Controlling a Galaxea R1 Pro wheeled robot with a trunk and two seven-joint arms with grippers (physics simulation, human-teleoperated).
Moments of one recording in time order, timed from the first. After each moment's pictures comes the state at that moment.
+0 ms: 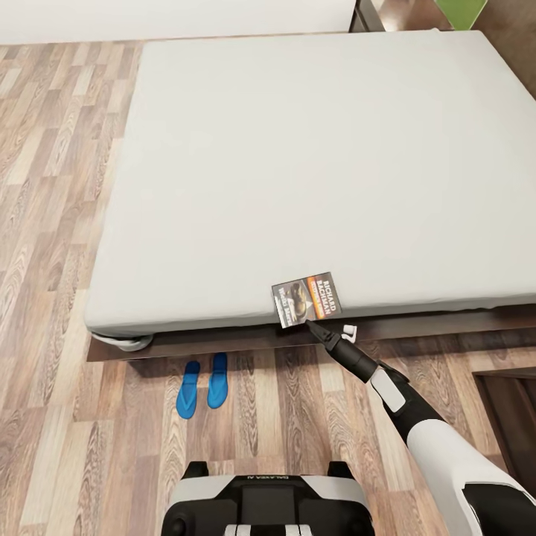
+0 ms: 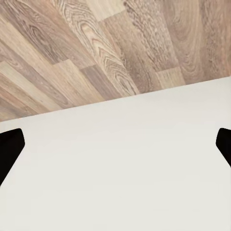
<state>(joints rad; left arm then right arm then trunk) -0.15 0.46 -0.28 0.01 0.09 -0.21 -0.07 -0.82 -0.06 0.00 -0.50 -0.73 0.29 1.02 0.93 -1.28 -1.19</state>
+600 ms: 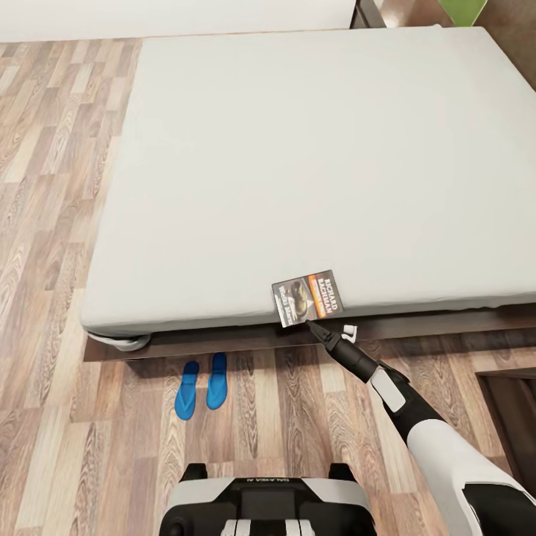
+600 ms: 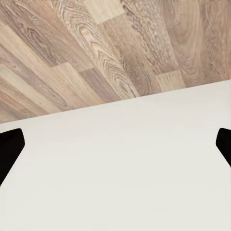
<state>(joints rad) -0.15 0.46 -0.28 0.01 0.09 -0.21 -0.07 -0.82 -0.06 0.00 -0.50 -0.73 0.29 1.02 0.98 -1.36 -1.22</state>
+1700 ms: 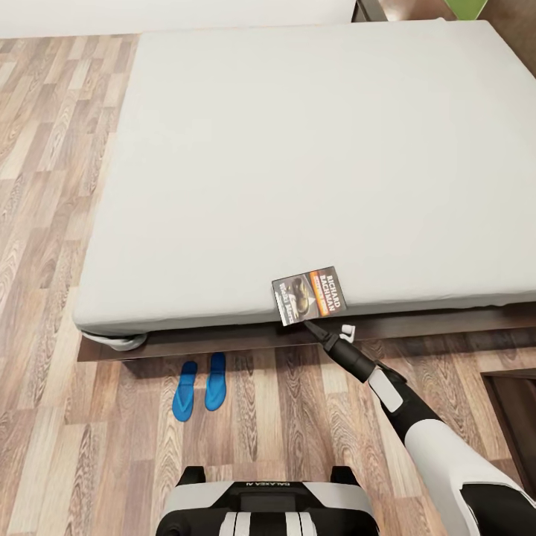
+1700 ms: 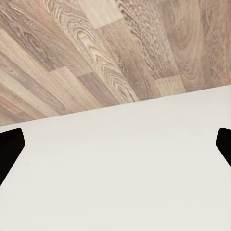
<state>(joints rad) -0.15 0.46 -0.28 0.01 0.09 -0.21 -0.07 -0.82 -0.05 0.00 -0.50 -0.73 0.26 1.03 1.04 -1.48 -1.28</state>
